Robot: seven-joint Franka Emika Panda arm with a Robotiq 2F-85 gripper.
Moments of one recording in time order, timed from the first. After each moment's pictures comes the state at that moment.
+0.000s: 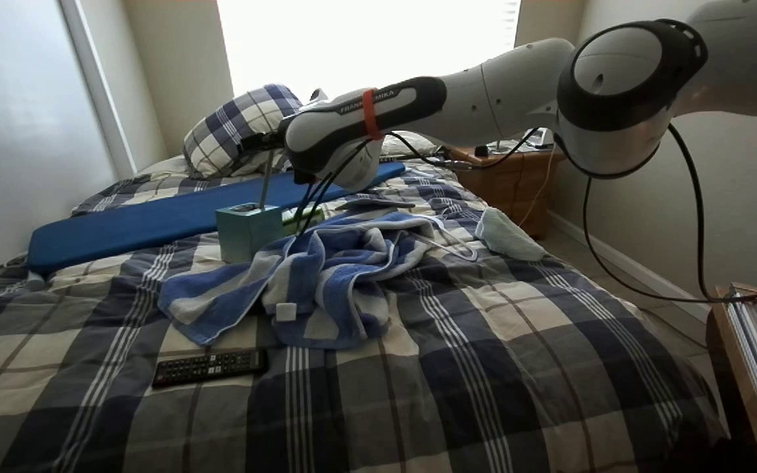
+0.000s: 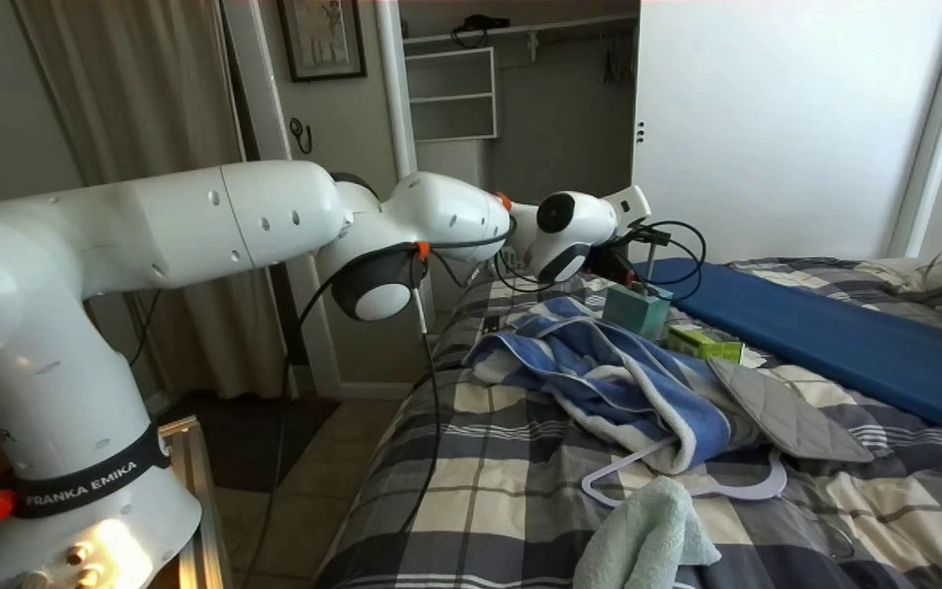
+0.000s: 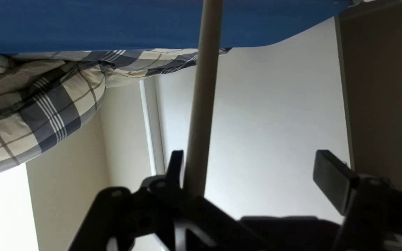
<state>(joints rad) -0.16 1.48 0.60 -0.61 -0.05 3.30 -0.46</state>
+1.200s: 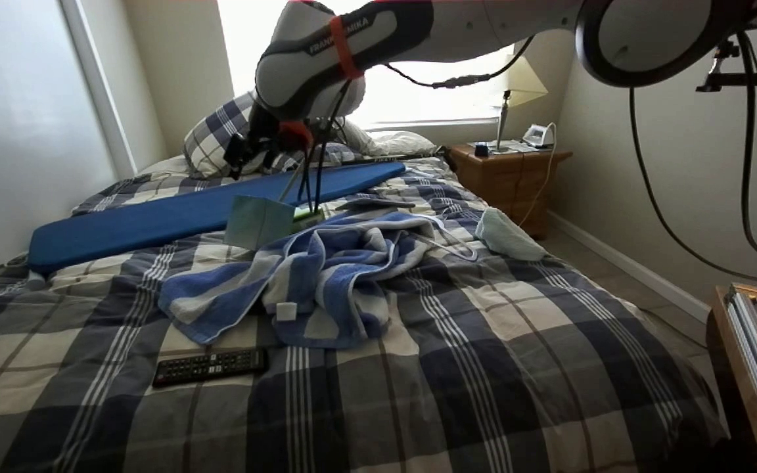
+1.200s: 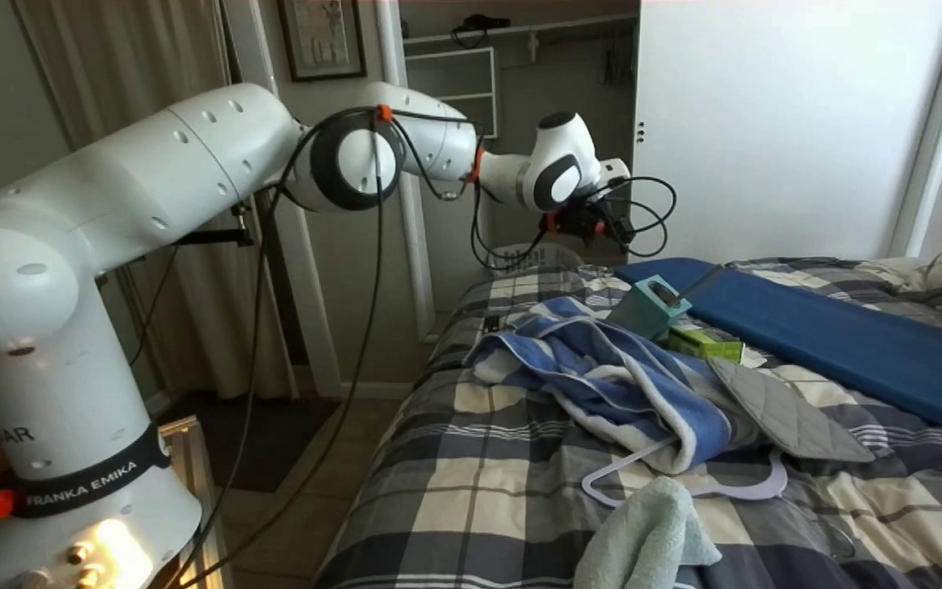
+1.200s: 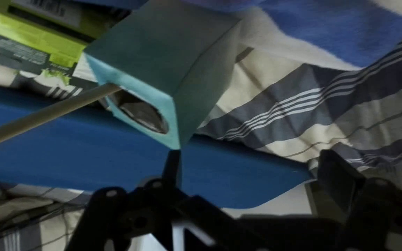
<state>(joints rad) 0.11 1.15 -0.11 -0.79 0.18 2.55 -0.12</state>
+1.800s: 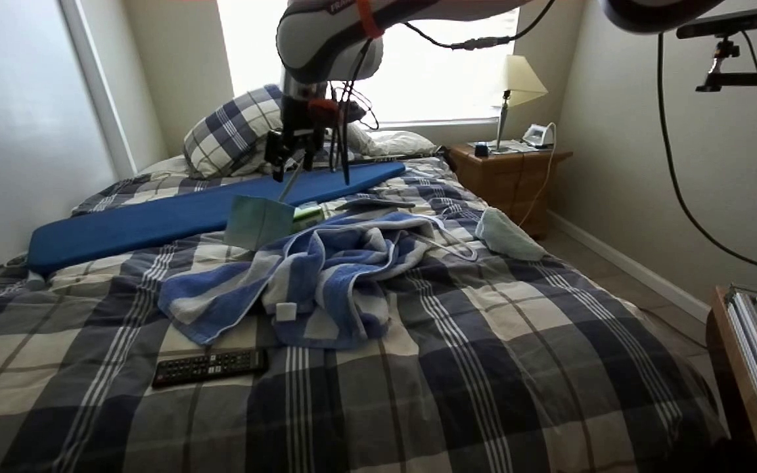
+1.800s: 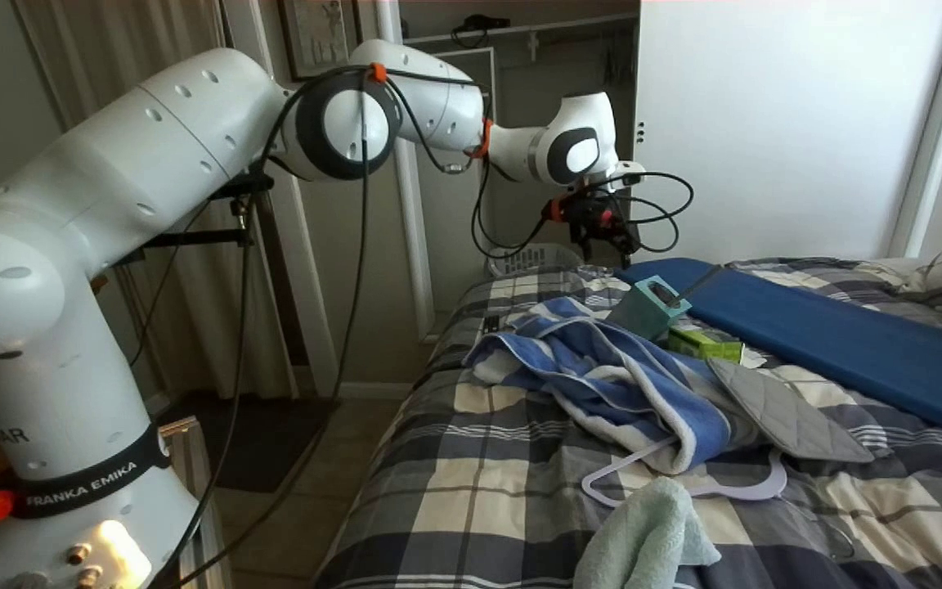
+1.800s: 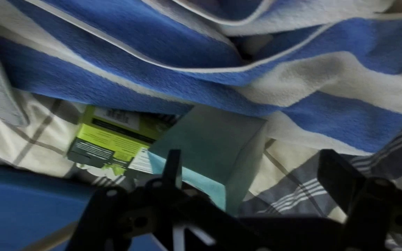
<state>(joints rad) 0.03 1.02 -0.07 -0.90 0.07 2.22 -0.08</state>
